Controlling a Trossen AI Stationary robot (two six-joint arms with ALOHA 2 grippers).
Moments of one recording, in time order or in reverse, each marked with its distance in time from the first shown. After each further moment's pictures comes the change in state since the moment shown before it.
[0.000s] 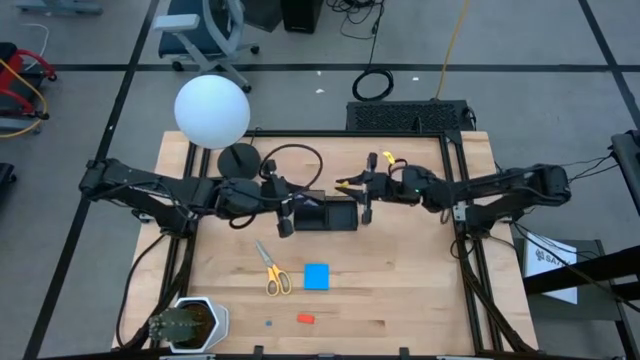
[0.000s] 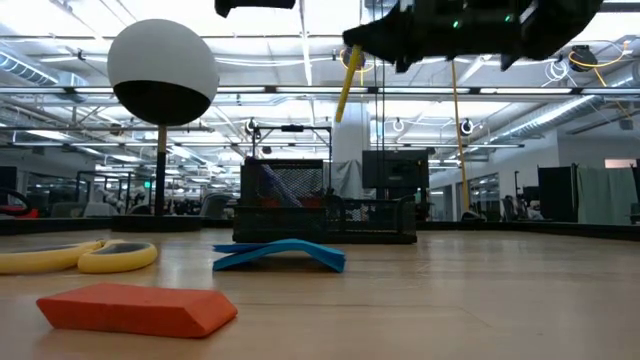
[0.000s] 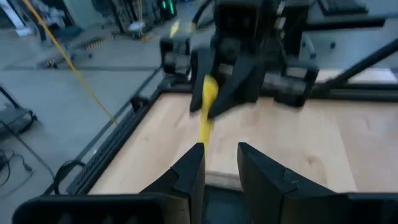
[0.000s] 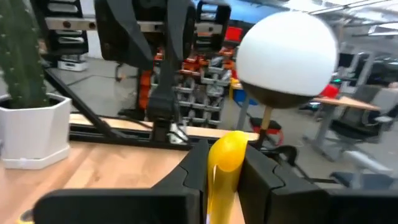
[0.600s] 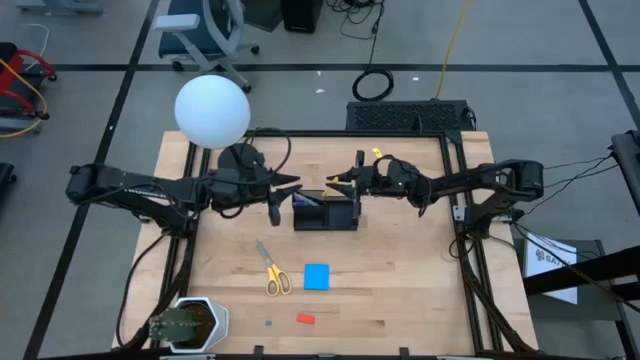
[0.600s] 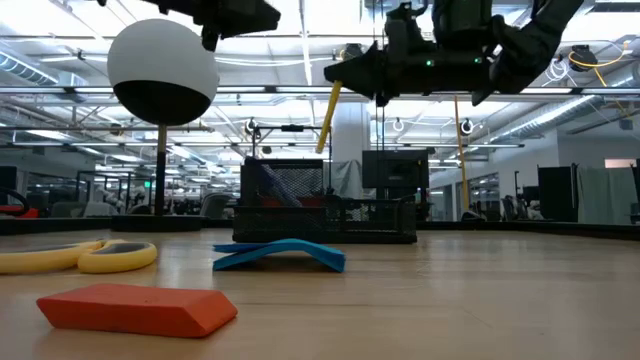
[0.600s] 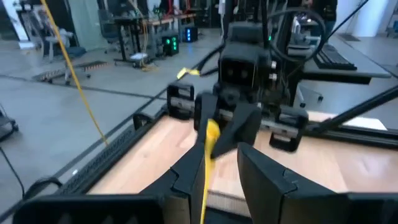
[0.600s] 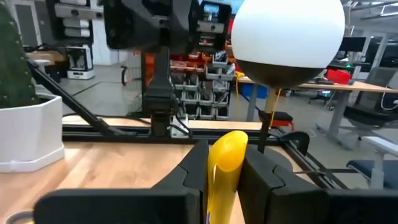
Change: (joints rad) left arm 0.131 -0.167 -0.313 0.351 0.134 -0.027; right arm -0.100 0.208 0.019 0.184 -0.121 0.088
